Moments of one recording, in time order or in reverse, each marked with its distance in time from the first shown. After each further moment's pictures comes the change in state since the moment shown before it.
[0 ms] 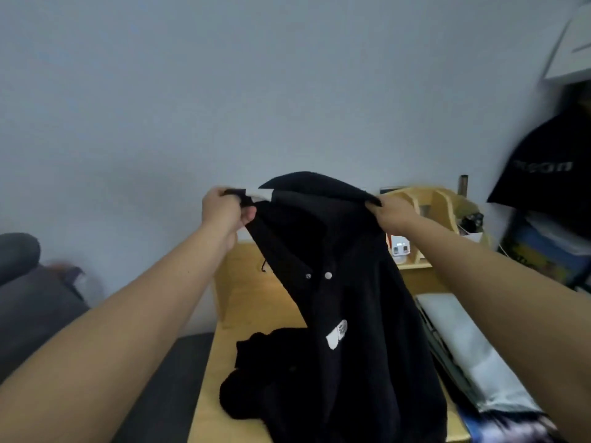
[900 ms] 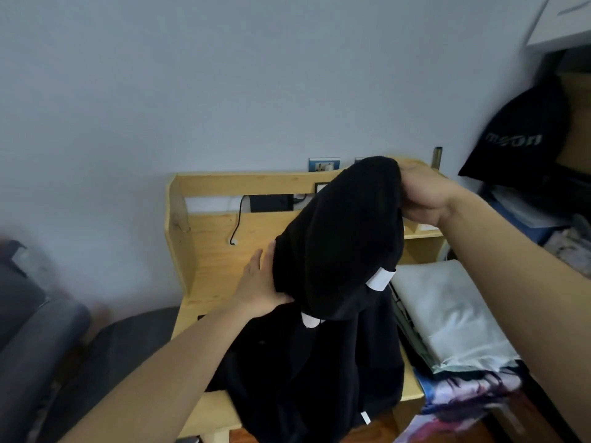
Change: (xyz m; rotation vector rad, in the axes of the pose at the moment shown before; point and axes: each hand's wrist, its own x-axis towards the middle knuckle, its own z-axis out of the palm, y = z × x) left_hand -0.063 -0.209 0.025 1.134 -0.611 0.187; right_hand -0.039 0.052 -0.050 0.904 -0.279 0.010
